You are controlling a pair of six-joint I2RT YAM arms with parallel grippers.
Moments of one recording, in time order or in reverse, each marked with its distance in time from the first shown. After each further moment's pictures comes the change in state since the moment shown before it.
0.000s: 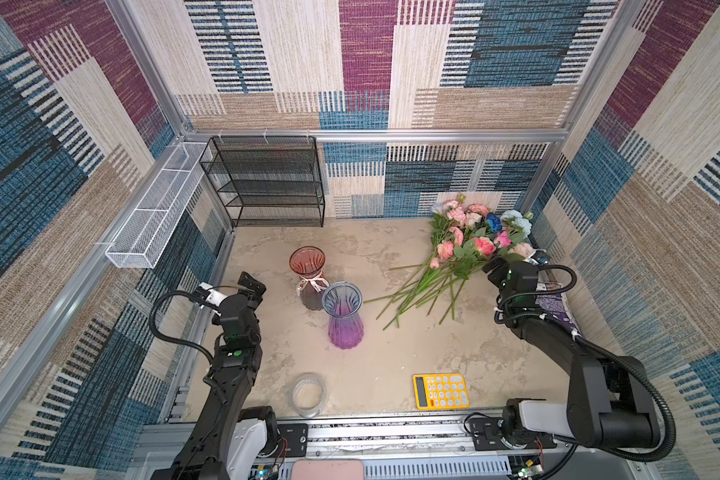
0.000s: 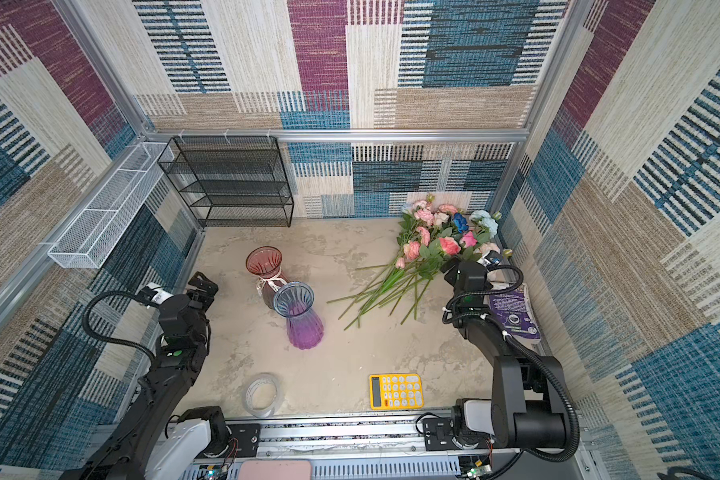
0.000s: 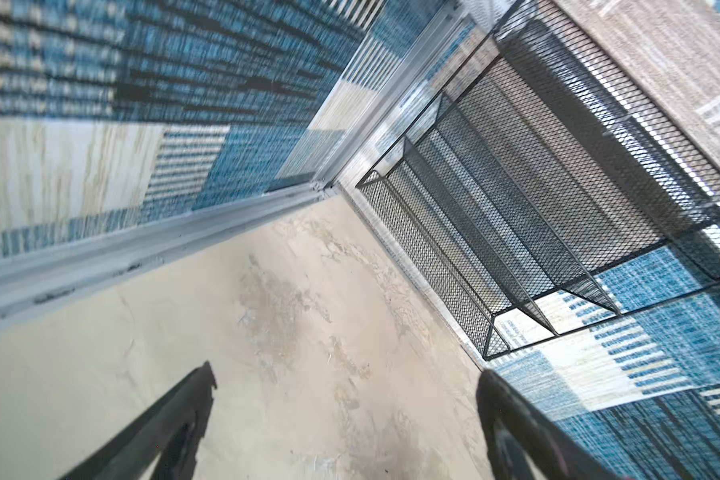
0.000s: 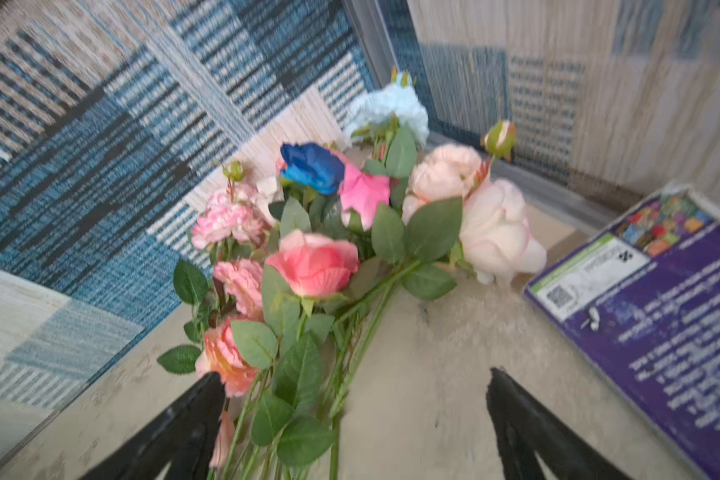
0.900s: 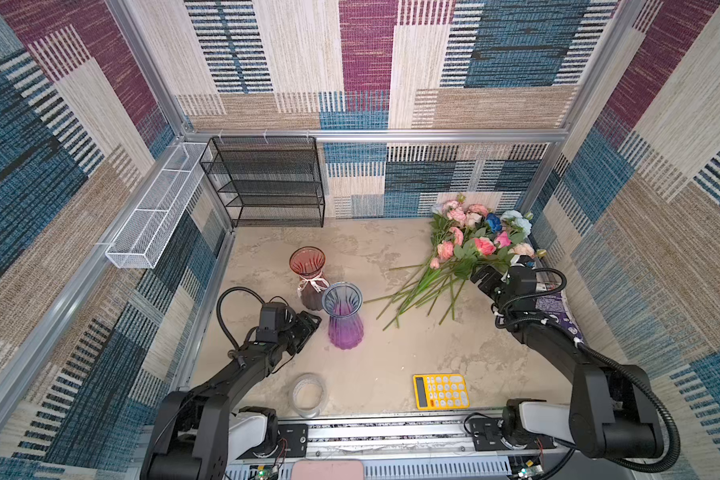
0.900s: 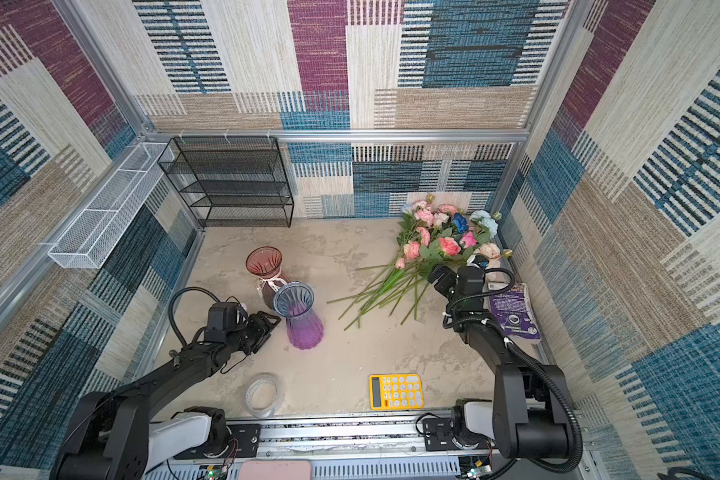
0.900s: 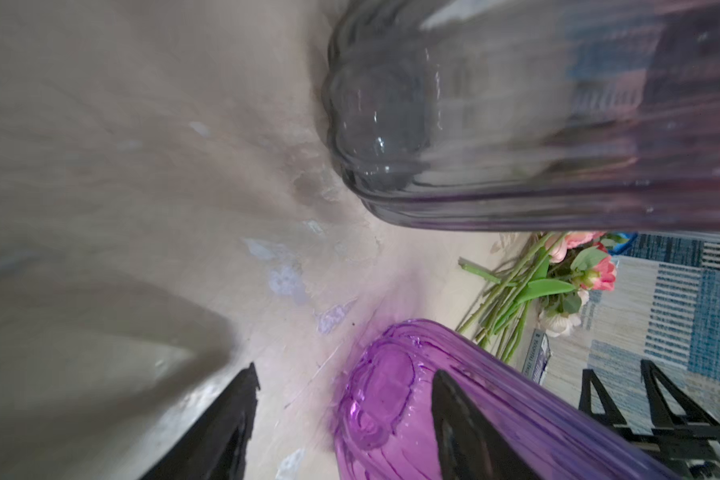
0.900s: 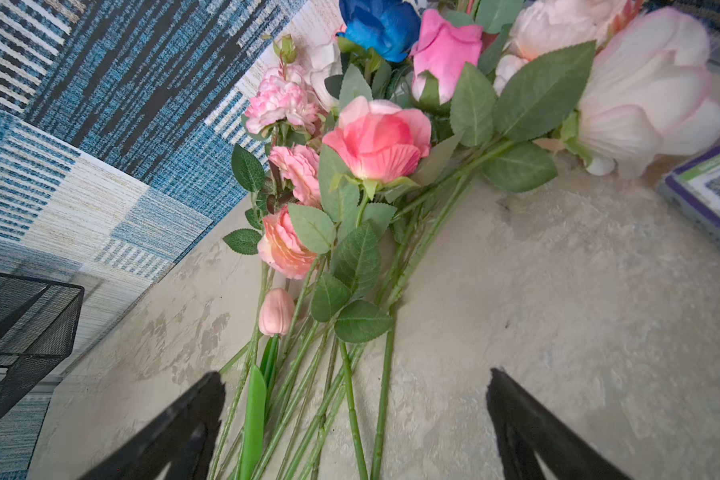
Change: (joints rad) left arm -0.225 0.361 -0.018 -0.184 0.684 -0.132; right arm 0.001 -0.040 -0.016 -0.086 -0.249 0.030
